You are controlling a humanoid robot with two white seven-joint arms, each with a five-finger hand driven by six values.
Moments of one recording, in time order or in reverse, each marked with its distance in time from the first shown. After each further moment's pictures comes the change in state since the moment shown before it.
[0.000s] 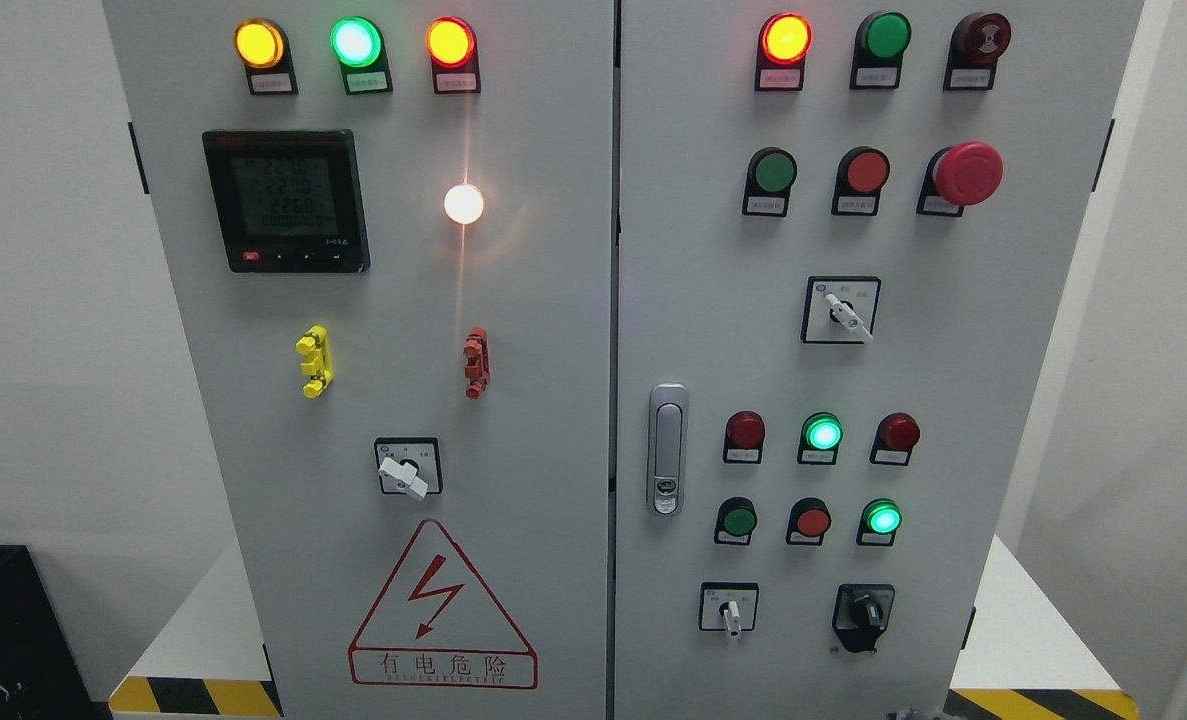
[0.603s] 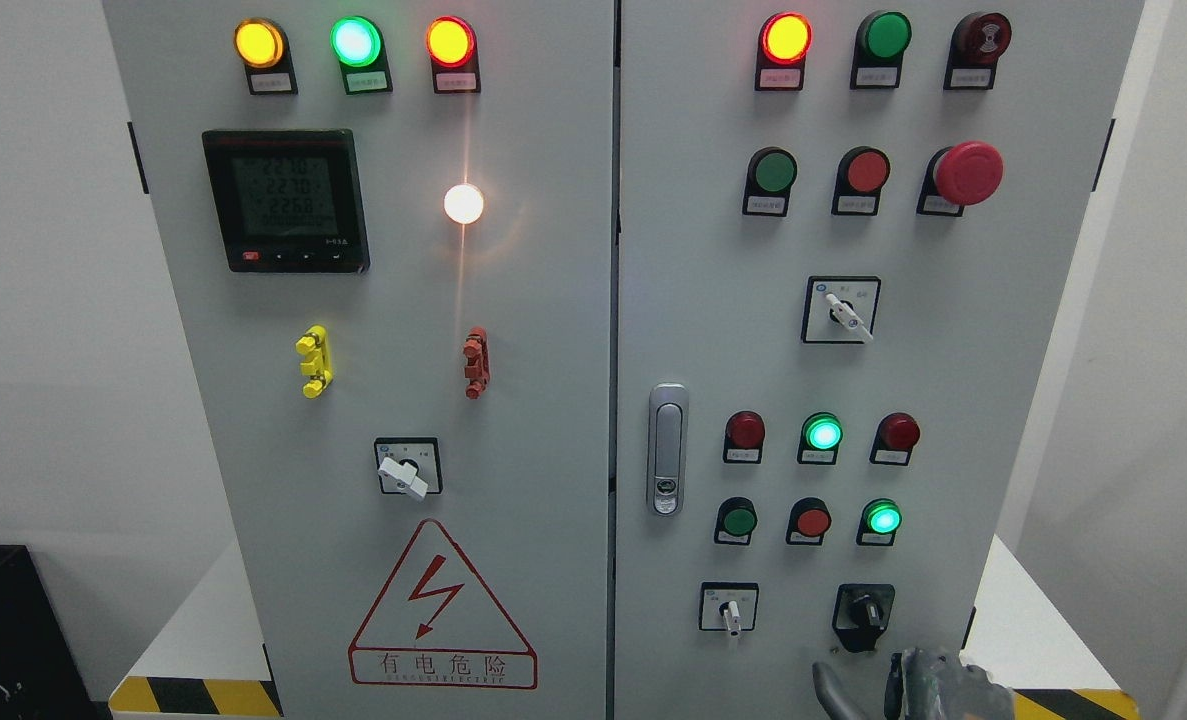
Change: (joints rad) left arm 0.000 0.000 0.000 0.000 0.000 0.000 0.000; right arm -0.095 0.001 -0.022 0.023 0.022 0.013 0.024
